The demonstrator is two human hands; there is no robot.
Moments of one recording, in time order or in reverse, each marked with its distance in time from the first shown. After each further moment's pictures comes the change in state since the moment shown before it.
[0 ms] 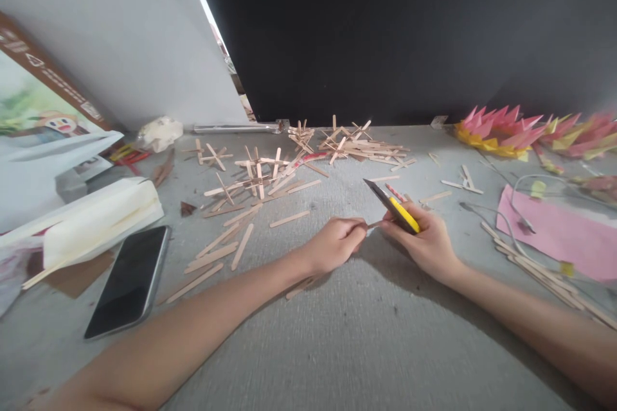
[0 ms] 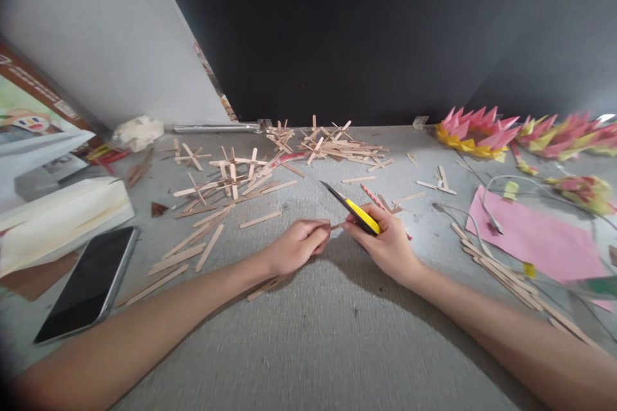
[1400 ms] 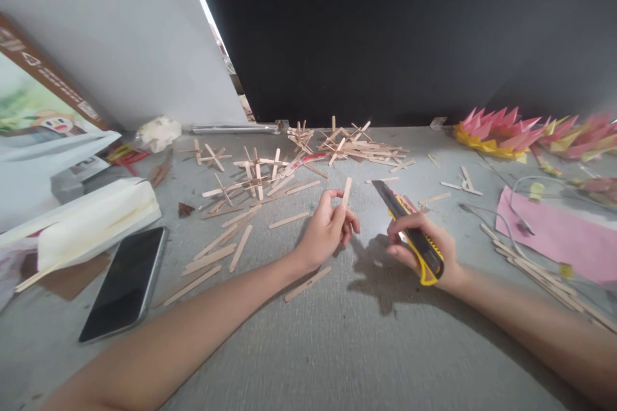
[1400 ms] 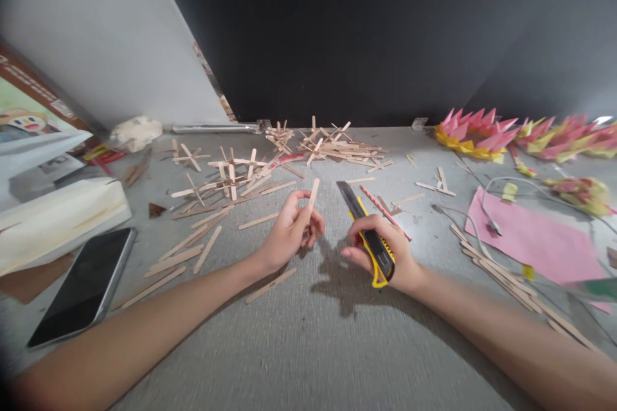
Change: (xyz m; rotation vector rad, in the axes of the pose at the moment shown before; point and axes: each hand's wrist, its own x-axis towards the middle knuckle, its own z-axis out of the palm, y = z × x) left_hand 0.009 -0.014 -0.001 -0.360 0.321 0.050; right_hand -0.013 0.010 -0.008 -0.006 -0.100 -0.390
